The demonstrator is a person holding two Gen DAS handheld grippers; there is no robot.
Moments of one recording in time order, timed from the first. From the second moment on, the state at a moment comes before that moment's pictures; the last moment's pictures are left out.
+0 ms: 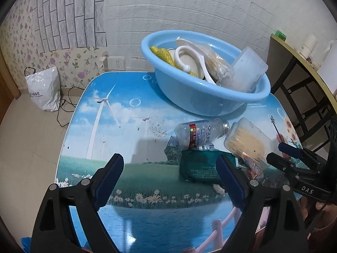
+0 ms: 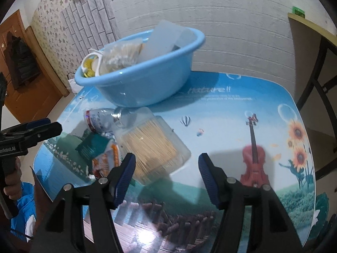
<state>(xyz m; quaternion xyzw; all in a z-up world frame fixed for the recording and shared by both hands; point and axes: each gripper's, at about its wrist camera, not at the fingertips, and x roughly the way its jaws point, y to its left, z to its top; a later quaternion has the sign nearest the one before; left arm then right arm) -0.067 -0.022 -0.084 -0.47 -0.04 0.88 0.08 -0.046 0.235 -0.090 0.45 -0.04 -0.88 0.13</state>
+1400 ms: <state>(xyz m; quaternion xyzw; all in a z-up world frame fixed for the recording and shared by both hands) -0.073 0.028 -0.132 -0.51 -0.03 0.85 0.16 -0.050 0.229 -0.098 0.43 -0.03 -0.89 0.16</state>
